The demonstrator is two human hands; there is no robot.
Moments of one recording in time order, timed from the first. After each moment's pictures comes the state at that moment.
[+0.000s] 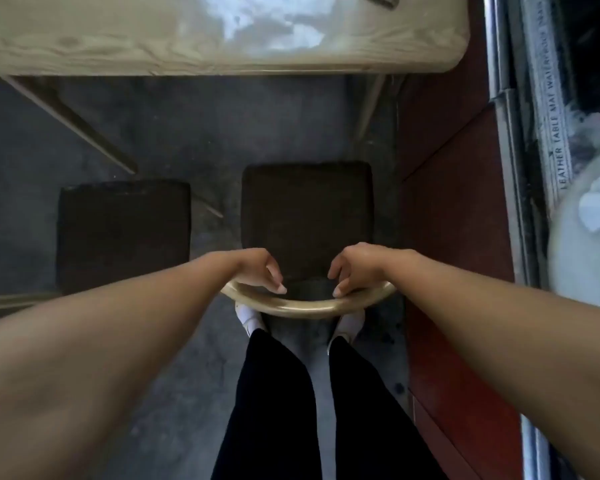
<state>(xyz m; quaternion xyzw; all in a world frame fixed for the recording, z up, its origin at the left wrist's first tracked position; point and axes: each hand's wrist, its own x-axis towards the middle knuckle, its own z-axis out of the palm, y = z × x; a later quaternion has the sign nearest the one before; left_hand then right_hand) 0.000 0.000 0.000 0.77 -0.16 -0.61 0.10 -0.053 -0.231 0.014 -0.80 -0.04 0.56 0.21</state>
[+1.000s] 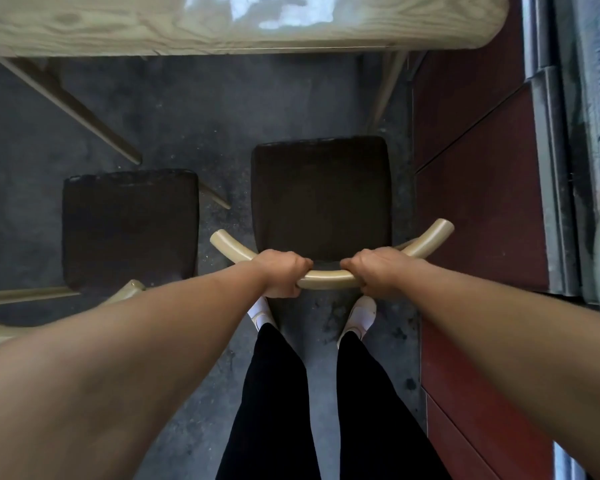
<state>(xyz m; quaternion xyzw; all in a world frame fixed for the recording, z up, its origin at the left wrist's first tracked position) -0.021 -0.009 -0.028 0.81 -0.39 -0.44 -0.02 -0.066 -0.210 -0.012 -0.87 -0.19 0.45 0.07</state>
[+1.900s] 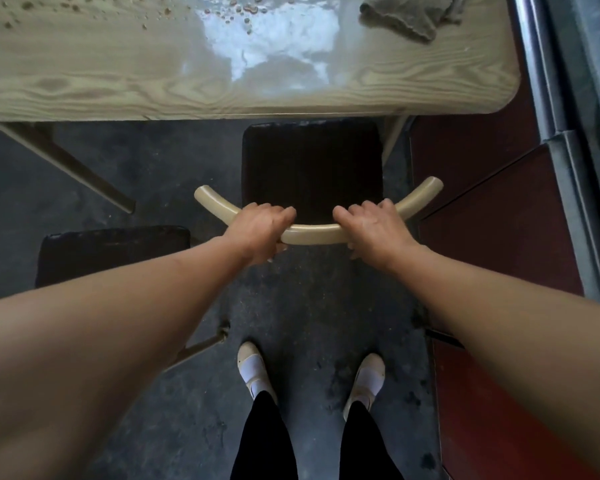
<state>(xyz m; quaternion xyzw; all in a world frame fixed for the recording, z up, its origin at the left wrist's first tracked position) 0.147 -0.020 -0.045 0.91 -0.36 -0.22 0.01 0.079 -0.226 -0.034 -0.98 -0.10 0.20 0.00</state>
